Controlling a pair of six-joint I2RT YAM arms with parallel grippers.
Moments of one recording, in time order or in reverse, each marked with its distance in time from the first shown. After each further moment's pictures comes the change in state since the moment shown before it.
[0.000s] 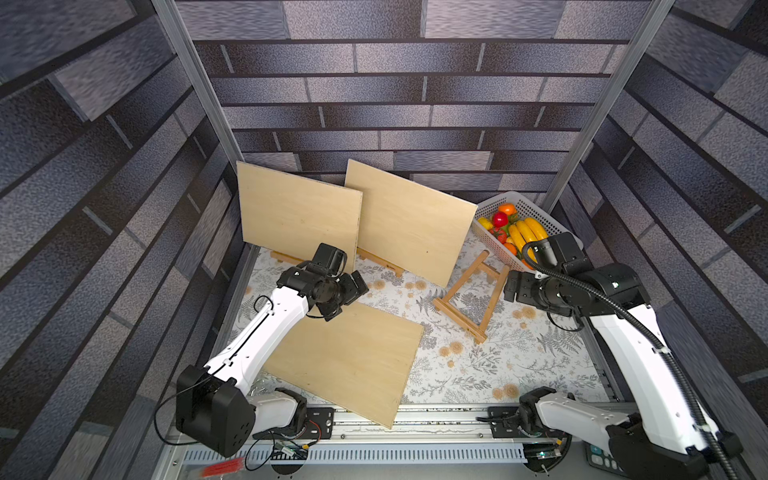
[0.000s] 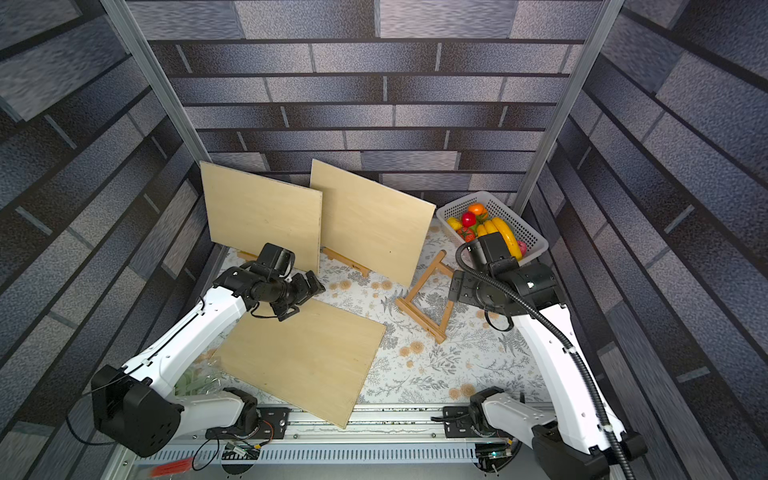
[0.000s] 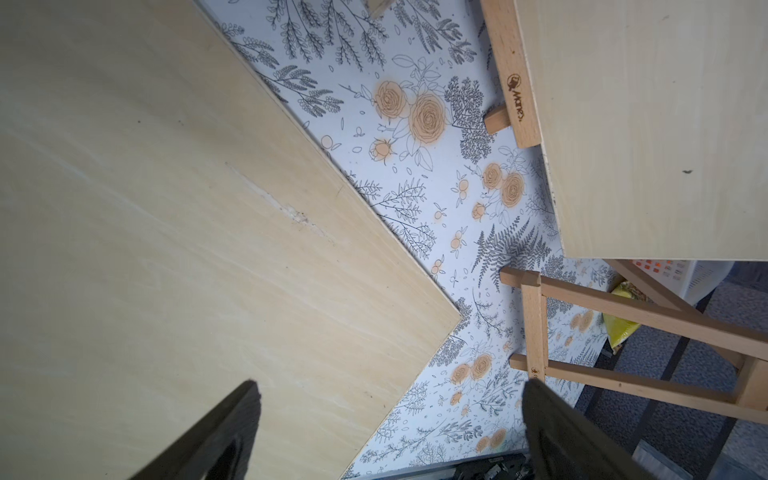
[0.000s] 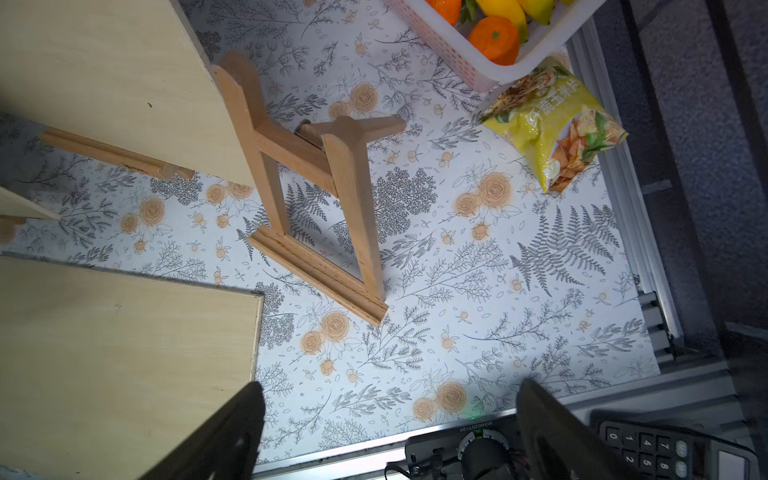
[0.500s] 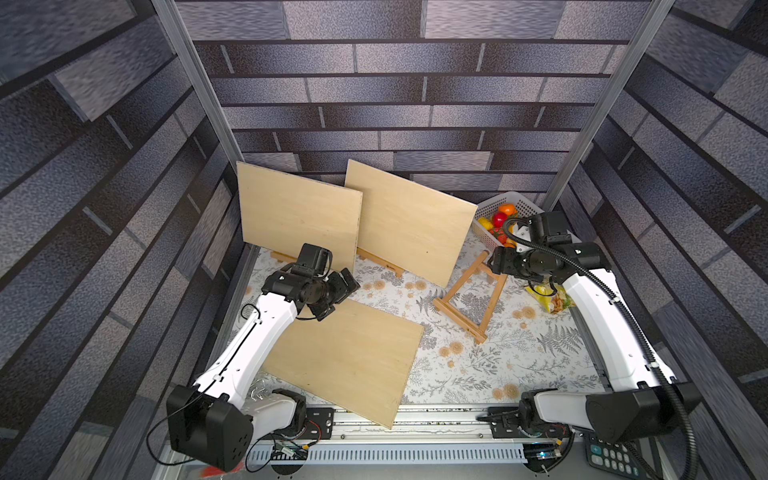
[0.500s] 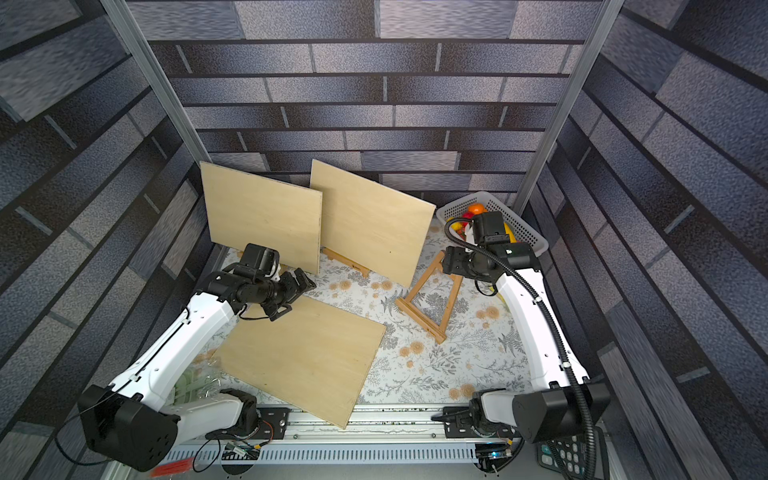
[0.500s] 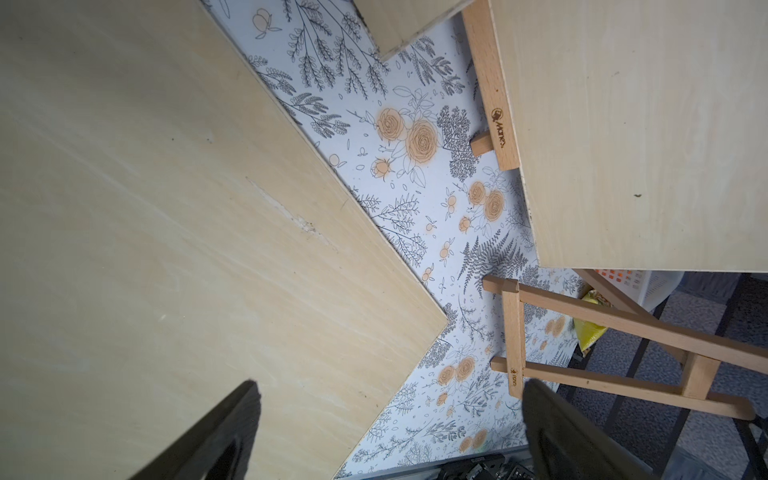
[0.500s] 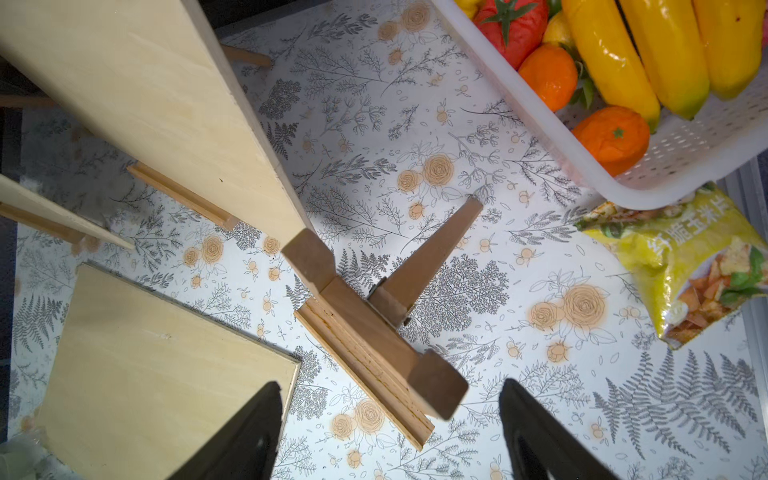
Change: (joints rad) left arm 0.100 -0.085 -0.030 -0.014 0.055 0.022; right arm -0.172 0.171 -0.068 0.361 -0.258 -0.250
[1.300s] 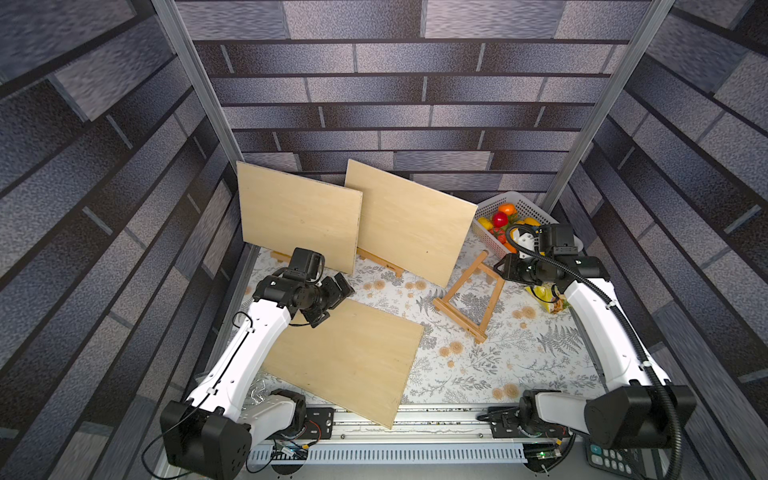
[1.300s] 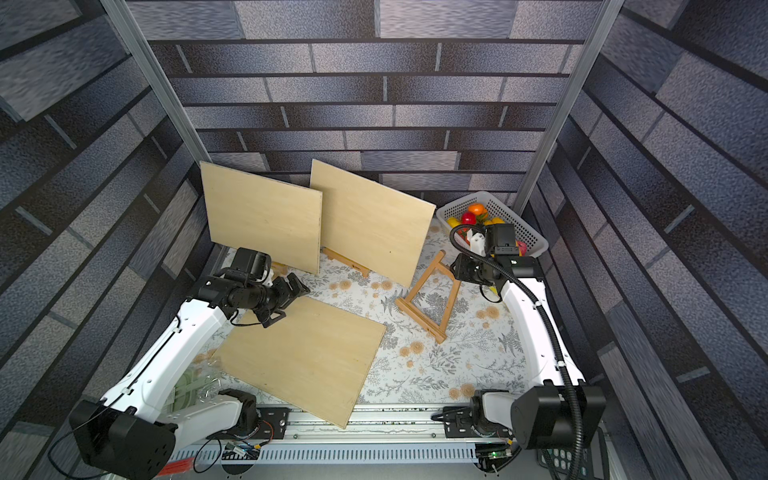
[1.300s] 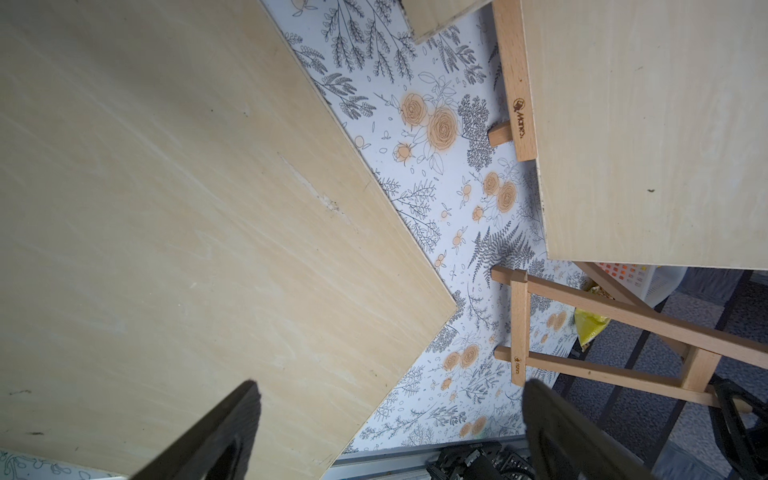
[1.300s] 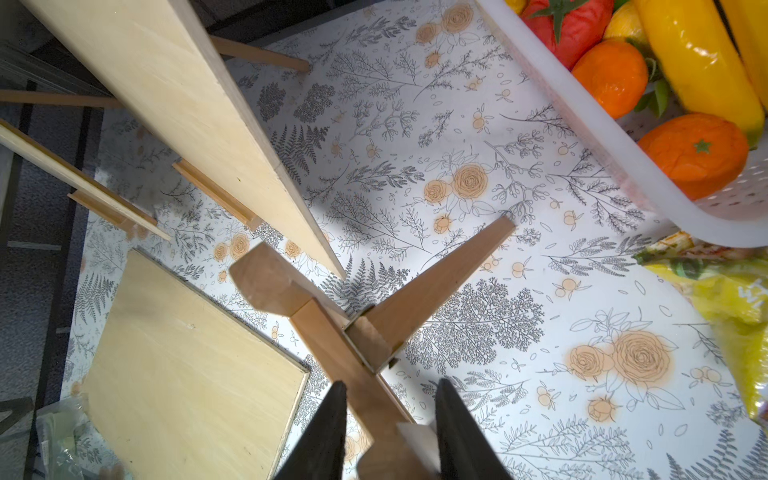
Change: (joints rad) left arm 0.029 -0.047 -0.018 -0.071 0.023 0.003; right arm -0.121 -0.057 -0.203 0.195 -0.217 -0.097
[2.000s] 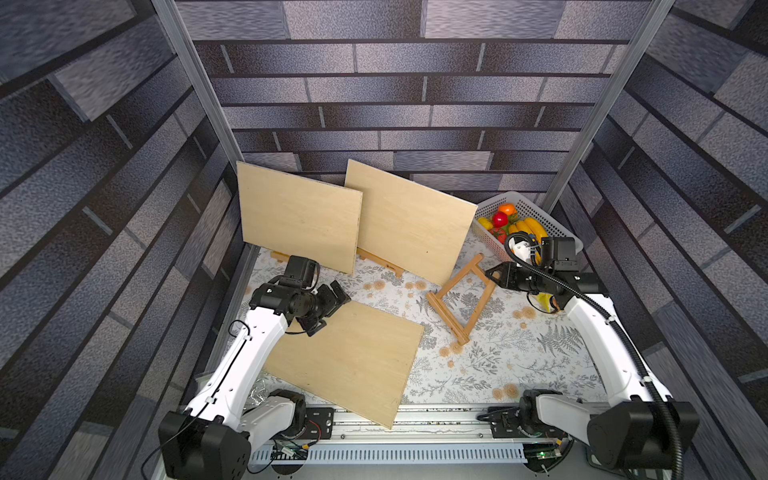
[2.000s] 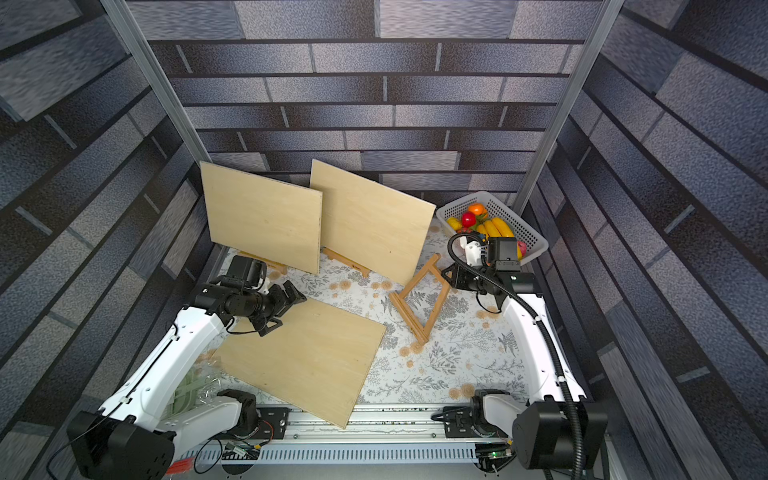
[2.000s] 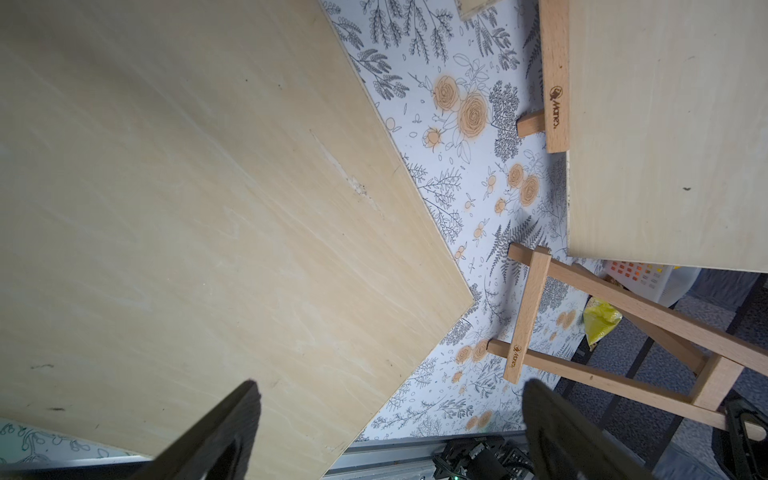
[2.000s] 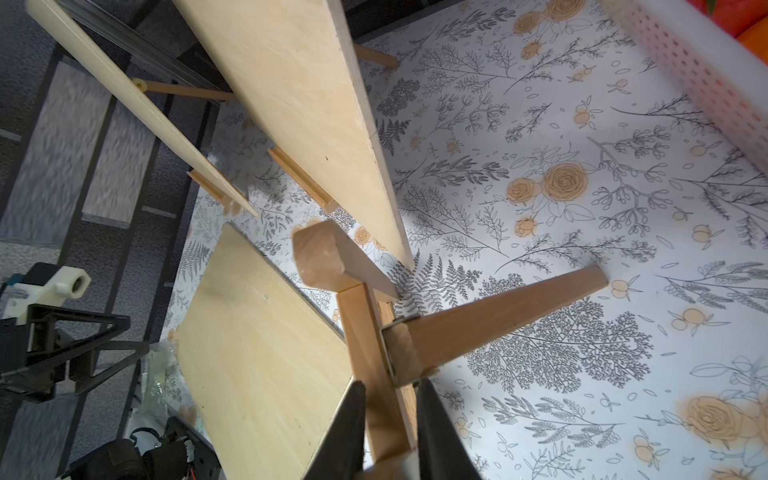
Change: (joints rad) left arm 0.042 -0.050 -0.073 -0.013 0.027 0.008; right arm -0.007 -0.099 -0.171 0.154 -0.248 0.023
